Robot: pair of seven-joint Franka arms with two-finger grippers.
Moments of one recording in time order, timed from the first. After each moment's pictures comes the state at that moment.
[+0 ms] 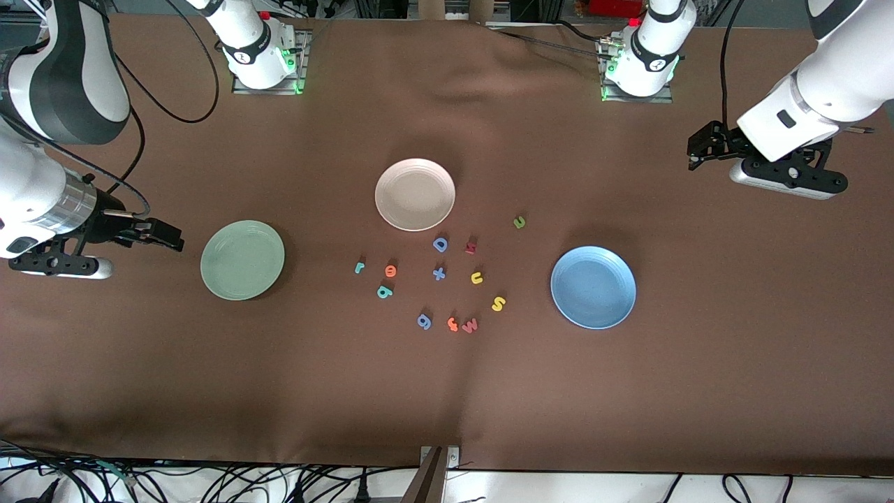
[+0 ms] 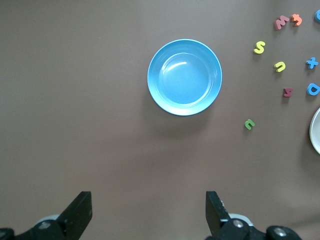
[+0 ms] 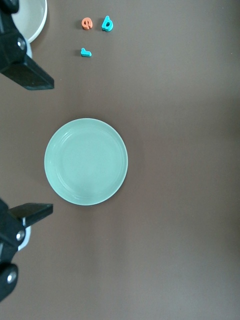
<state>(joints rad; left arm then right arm) -0.15 -0.02 -0.01 -1.70 -0.01 1.59 0.05 -0.02 0.23 0.06 -1.64 0.03 1.86 0.11</state>
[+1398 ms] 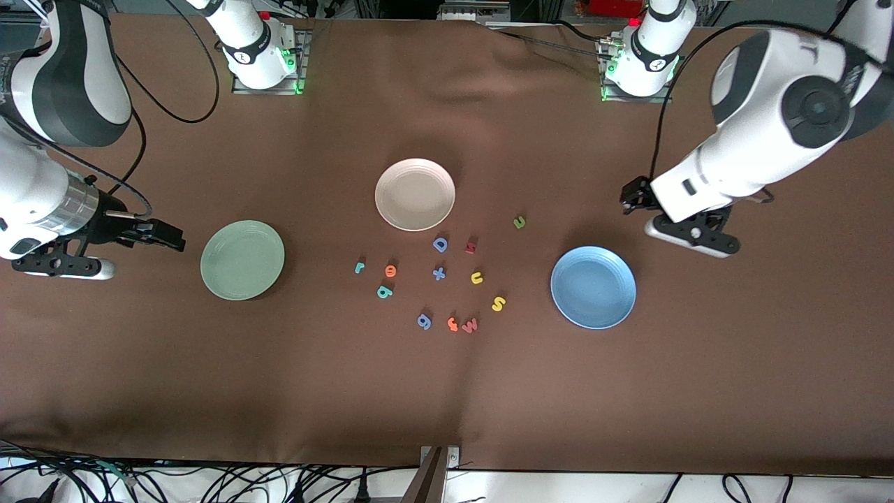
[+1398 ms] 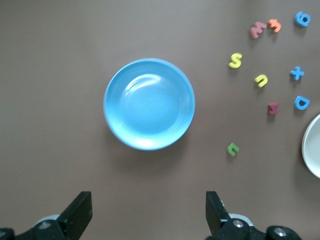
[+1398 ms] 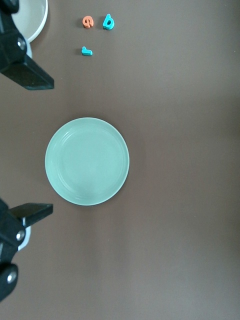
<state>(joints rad) -0.24 0.22 -0.05 -1.71 -0.06 1.87 0.05 -0.02 0.23 0.06 -1.64 0.03 1.86 0.11</state>
